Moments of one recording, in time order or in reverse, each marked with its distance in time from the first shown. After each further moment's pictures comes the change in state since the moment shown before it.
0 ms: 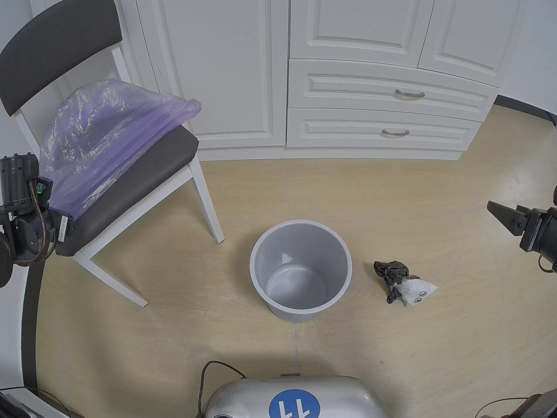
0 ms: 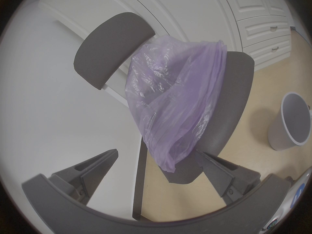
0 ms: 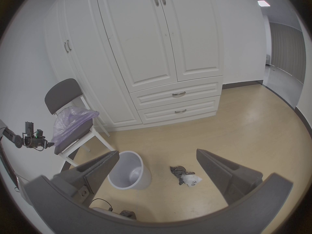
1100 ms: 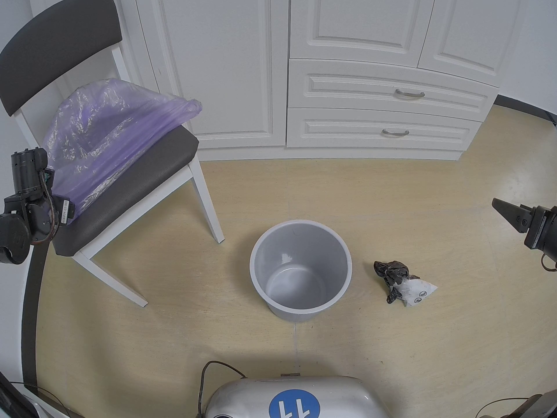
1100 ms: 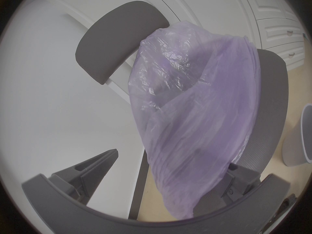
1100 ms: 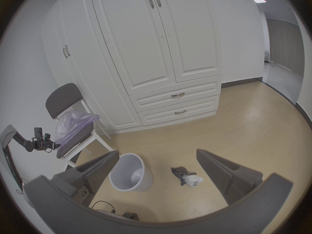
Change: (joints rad) left arm 0.105 0.198 -0.112 -0.155 -0.019 -0.011; right arm -0.052 -0.009 0.000 -0.001 0.052 0.023
